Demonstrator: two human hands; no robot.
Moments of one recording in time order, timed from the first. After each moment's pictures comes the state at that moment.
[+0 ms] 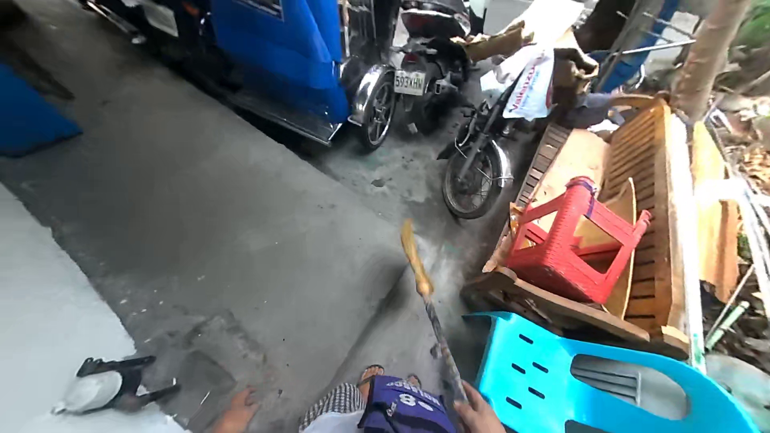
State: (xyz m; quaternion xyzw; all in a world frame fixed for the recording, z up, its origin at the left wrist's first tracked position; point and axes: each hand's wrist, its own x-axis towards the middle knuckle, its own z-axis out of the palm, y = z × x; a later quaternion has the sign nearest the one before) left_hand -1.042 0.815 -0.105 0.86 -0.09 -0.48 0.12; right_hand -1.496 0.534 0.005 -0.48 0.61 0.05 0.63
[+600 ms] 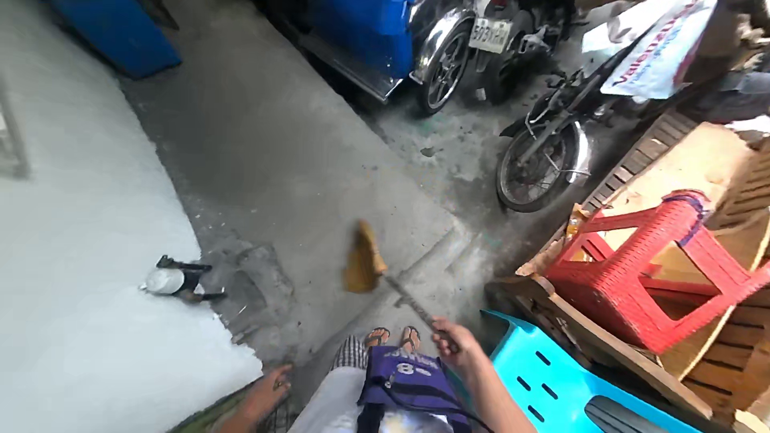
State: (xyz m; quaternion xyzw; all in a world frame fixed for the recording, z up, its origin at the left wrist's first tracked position) left_hand -1.166 0.825 -0.062 0.84 -0.07 -0.52 0.11; right_hand -1.388 0.402 -0.061 -0.26 0.55 0.13 0.78
